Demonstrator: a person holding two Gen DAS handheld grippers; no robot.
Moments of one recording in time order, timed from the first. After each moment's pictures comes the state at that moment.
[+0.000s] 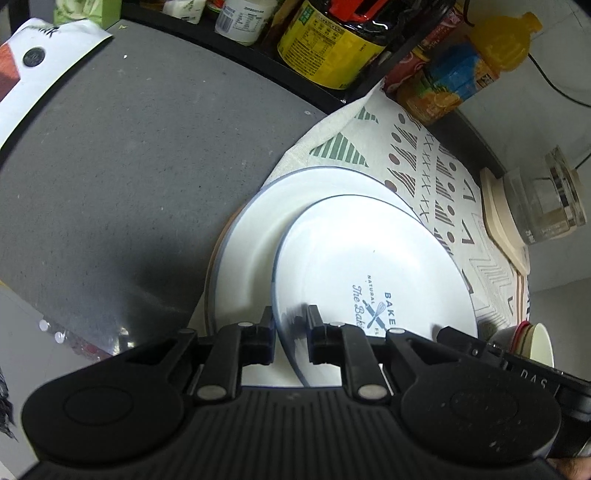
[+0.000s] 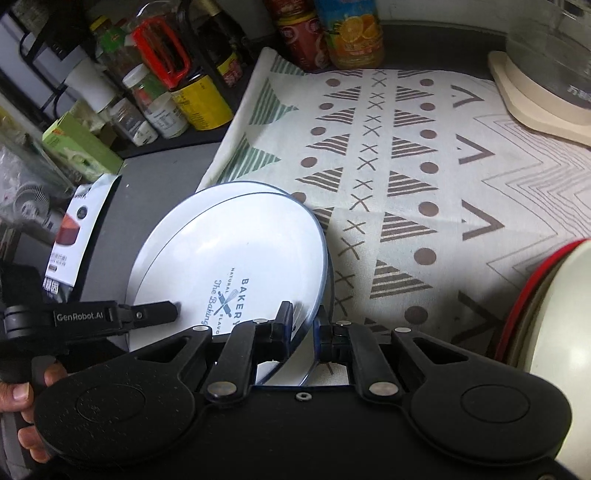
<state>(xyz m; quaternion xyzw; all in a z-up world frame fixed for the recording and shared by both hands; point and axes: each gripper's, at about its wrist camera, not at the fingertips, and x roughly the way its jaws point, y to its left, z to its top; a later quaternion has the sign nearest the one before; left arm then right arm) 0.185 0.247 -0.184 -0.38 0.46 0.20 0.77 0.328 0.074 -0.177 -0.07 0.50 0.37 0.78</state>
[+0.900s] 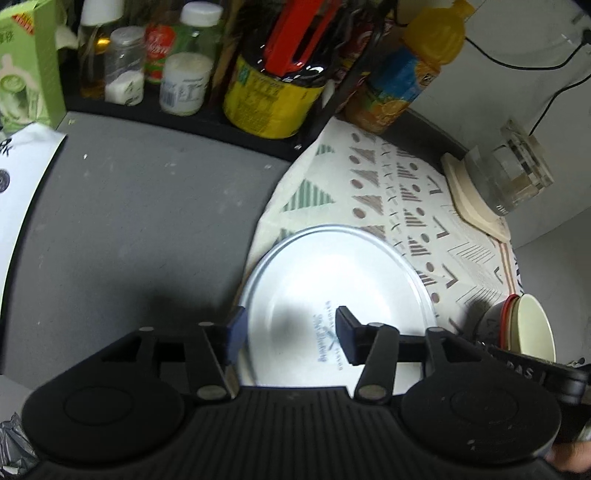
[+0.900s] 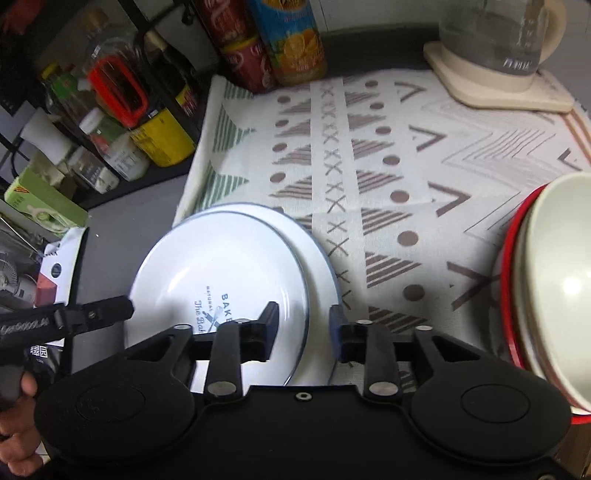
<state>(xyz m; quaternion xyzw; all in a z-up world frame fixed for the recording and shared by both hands) 0.196 0.270 -0.140 -0.29 0.46 0.13 0.83 0.302 0.078 -0.166 -0.01 0.50 0.27 0.83</state>
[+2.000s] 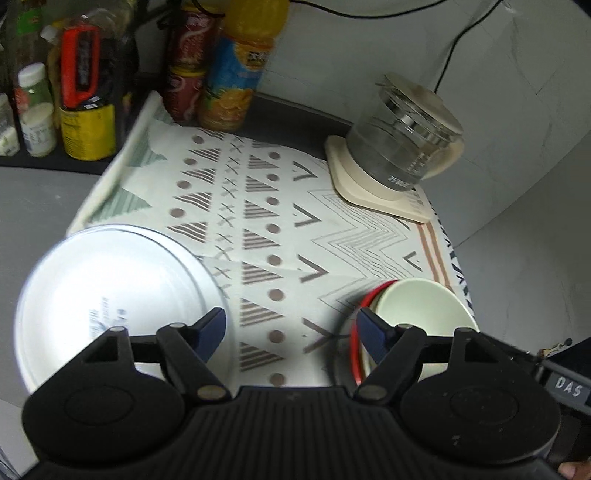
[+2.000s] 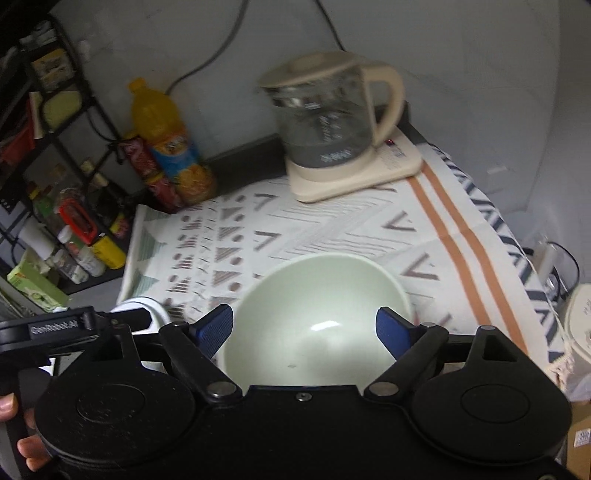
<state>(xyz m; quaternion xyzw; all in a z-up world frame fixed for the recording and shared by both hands) 0.277 0.090 -0.106 -0.25 0.43 0.08 0.86 0.332 -0.125 -0.113 0.06 0.39 0.23 0.89</state>
